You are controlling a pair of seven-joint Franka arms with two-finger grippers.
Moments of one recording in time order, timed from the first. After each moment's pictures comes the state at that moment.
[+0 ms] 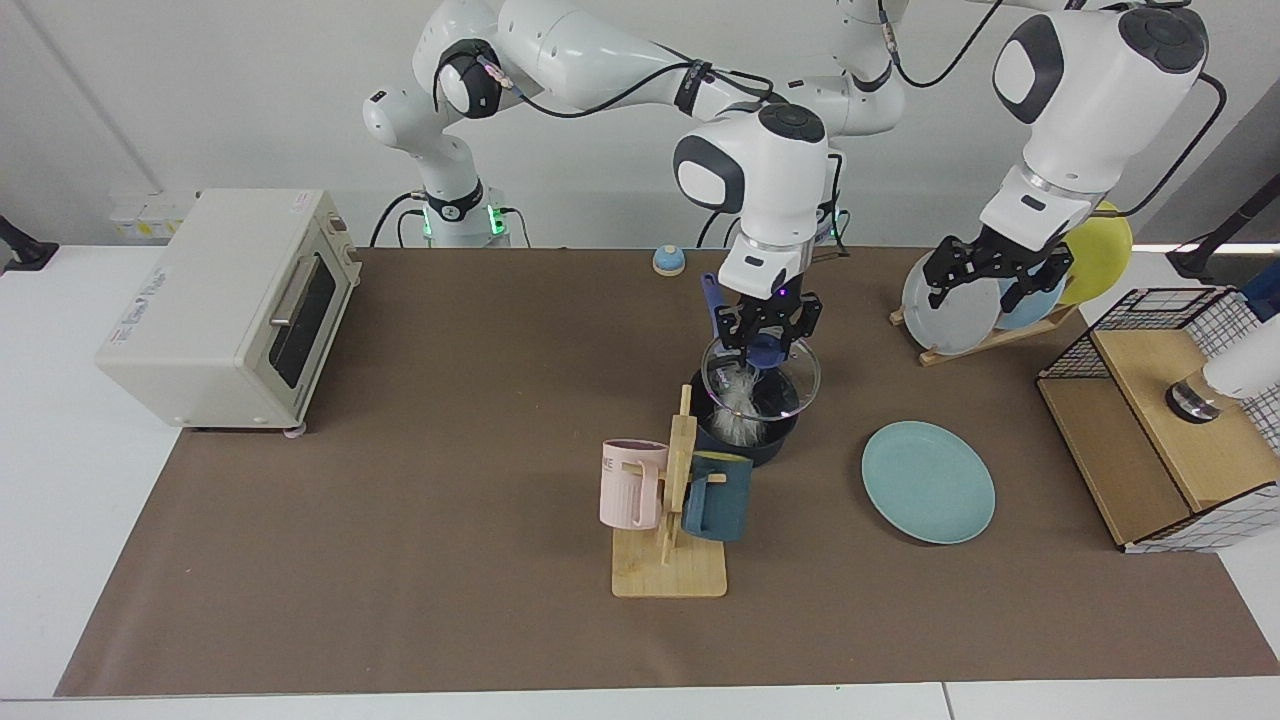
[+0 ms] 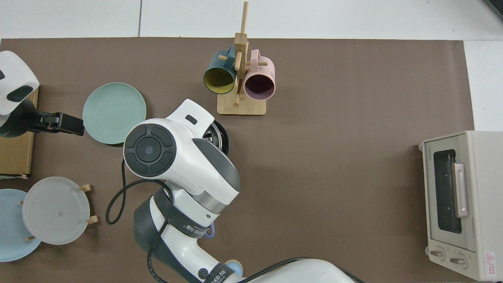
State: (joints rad) left arm 0.01 0.05 -0.03 -1.60 -0.01 1.66 0.09; right arm 0.78 0.73 -0.03 -0.97 -0.07 1.88 0.66
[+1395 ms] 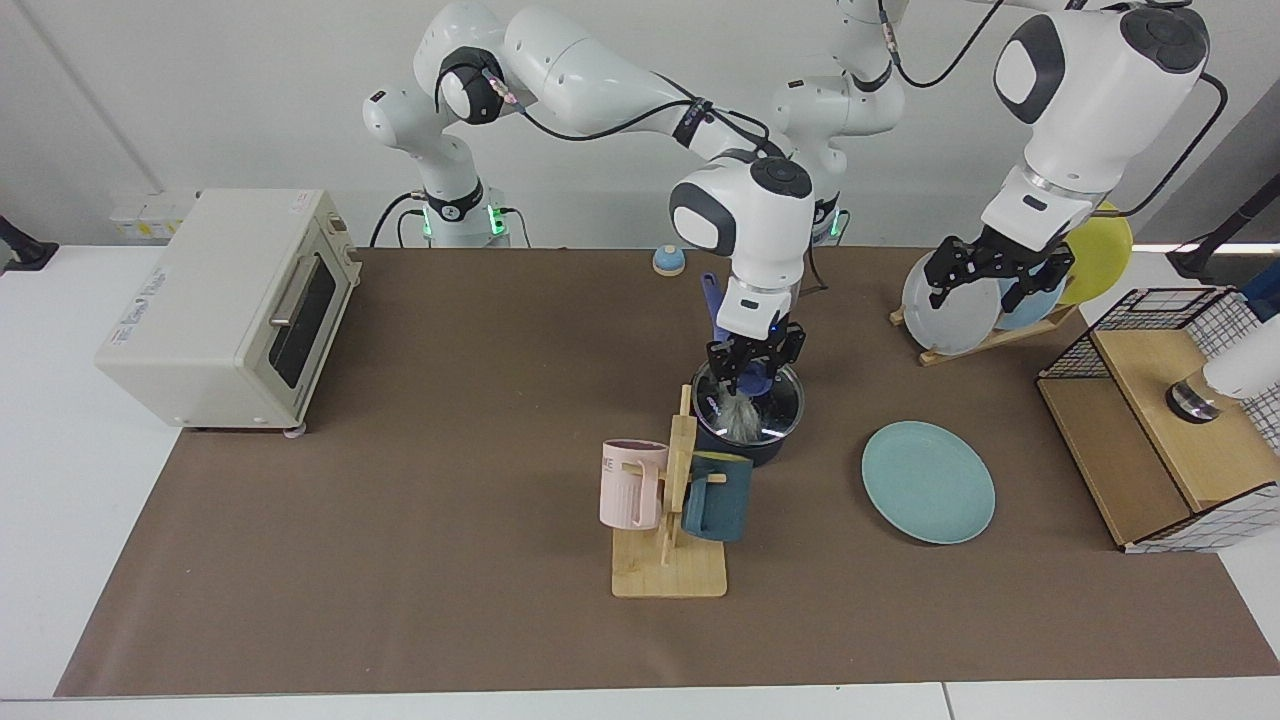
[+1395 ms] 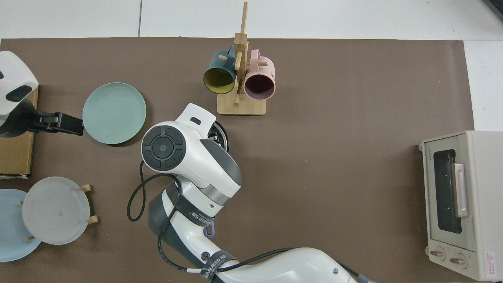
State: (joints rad) left arm 0.01 0.05 -0.03 -1.60 -0.01 1.66 0.09; right arm 0.78 0.75 -0.04 -1.07 -0.07 1.97 0.53
